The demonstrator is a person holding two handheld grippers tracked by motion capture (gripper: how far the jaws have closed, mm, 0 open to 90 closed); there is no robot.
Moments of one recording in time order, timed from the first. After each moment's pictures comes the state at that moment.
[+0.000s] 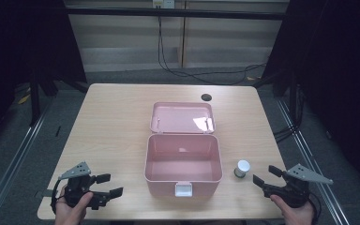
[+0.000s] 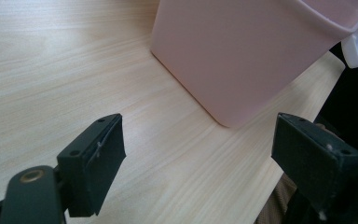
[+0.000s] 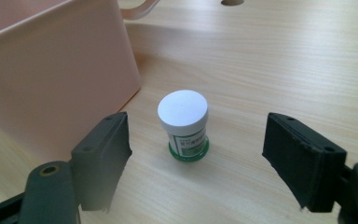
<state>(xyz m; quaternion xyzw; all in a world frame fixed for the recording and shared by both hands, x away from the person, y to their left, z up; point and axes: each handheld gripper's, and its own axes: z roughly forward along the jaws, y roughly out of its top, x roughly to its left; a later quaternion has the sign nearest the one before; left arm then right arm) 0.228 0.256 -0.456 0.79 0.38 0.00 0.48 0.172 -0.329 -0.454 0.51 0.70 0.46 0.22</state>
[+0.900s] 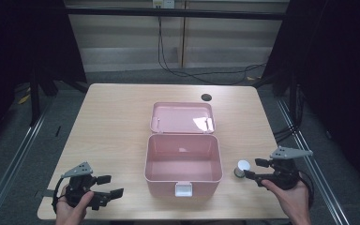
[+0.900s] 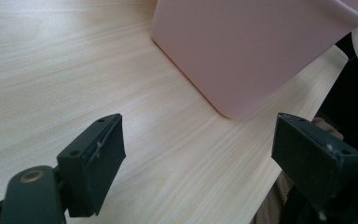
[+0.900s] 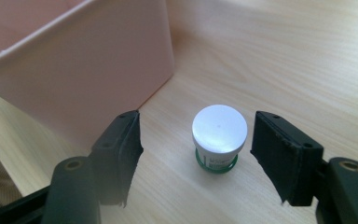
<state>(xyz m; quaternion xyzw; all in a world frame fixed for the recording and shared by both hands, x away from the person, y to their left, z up) 0.231 0.256 -0.459 0.80 0.39 -0.01 0.46 0.215 -0.309 -0.423 0.45 0.79 0.39 0.13</state>
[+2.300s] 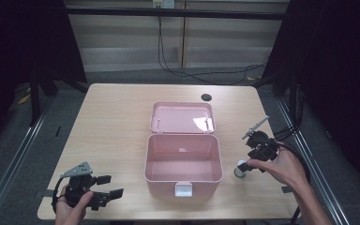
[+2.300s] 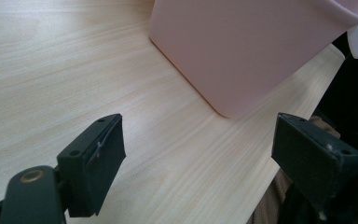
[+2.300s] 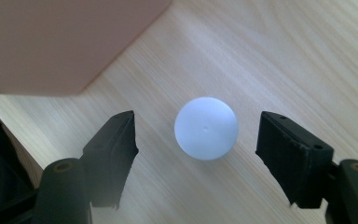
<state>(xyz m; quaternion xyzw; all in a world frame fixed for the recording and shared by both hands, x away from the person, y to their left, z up) 0.230 0.256 -0.458 0.80 0.39 -0.02 0.46 0.294 -0.273 -0.399 0.41 0.90 0.15 0.01</state>
